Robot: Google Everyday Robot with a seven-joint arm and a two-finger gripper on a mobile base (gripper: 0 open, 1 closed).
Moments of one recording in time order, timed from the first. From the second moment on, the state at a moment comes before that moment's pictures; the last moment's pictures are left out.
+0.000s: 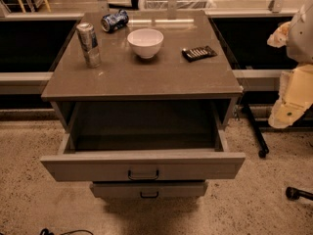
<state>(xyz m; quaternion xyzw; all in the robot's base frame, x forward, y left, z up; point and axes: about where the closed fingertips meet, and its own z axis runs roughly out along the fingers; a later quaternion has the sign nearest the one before) 0.438 -0.217 0.976 -0.60 0.78 -0.03 0.16</state>
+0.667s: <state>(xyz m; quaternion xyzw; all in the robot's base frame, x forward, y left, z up) 0.441 -0.198 0.914 -0.62 0.77 0.04 0.13</state>
